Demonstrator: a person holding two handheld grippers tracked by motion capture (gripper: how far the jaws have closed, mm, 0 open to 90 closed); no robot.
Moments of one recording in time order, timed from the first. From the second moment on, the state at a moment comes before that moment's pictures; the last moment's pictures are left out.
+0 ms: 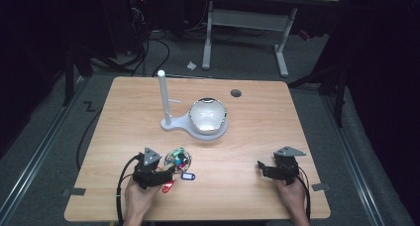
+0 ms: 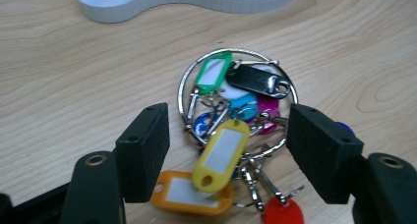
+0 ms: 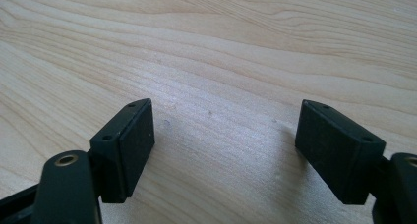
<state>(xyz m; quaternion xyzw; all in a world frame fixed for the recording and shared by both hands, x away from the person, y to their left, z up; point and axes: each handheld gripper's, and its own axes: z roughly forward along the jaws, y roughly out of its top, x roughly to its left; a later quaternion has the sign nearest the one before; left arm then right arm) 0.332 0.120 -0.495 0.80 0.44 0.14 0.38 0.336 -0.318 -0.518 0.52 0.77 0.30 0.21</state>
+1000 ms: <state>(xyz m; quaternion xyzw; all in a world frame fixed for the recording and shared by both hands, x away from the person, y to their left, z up) 0.356 0.095 -0.514 0.80 0.44 0.10 0.38 0.335 -0.318 -0.518 0.52 0.77 0.30 0.20</state>
